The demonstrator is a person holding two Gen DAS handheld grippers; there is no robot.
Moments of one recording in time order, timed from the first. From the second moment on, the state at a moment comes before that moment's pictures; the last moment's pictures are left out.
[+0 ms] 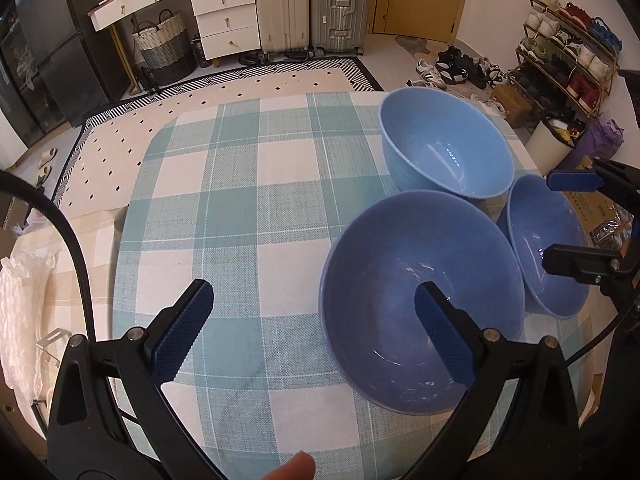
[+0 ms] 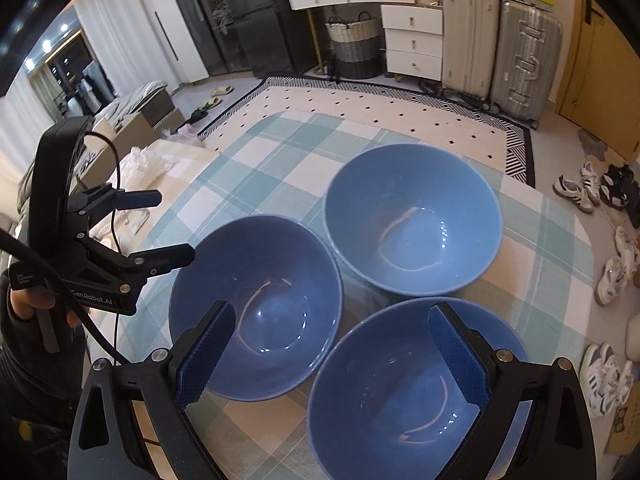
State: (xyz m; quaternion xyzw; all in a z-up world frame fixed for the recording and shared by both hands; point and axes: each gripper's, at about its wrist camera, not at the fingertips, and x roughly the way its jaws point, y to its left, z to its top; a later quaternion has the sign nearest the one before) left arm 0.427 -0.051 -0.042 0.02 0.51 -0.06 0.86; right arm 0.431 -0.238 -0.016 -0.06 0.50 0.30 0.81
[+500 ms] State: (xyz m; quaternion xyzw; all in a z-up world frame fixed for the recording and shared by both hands) left arm 0.425 -0.048 -0.079 0.00 0.54 -0.07 0.84; right arm 0.435 -0.208 -0.040 -0.08 0.53 0.33 0.78
